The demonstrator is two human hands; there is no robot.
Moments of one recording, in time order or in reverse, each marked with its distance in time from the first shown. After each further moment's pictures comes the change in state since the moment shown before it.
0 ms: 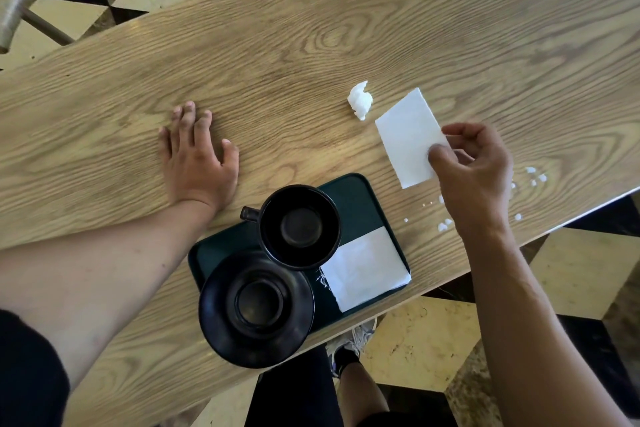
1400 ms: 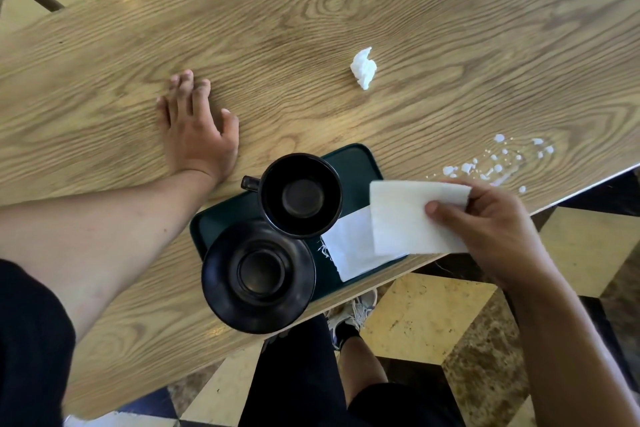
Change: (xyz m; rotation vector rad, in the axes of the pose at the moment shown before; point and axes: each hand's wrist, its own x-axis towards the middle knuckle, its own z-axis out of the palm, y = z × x) left_hand 0.001 -0.004 0.006 -0.027 0.039 0.030; right_hand -0.063 0.021 -0.068 -0.024 -0.524 0.231
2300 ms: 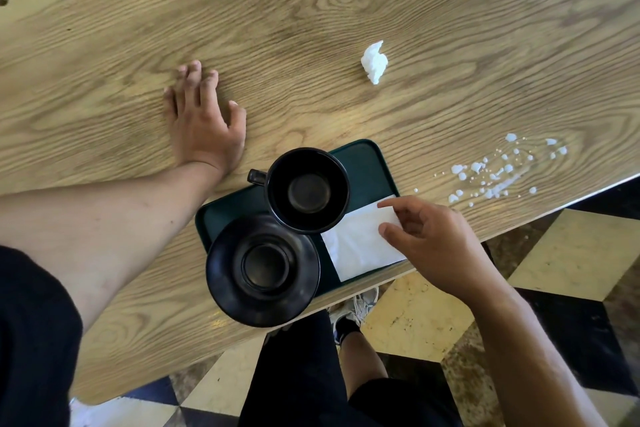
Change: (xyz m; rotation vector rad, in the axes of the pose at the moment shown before) left_hand -0.001 0.002 -0.001 -0.006 0.017 -0.008; right_hand -0.005 0.004 0.054 -0.505 -0.097 -0.043
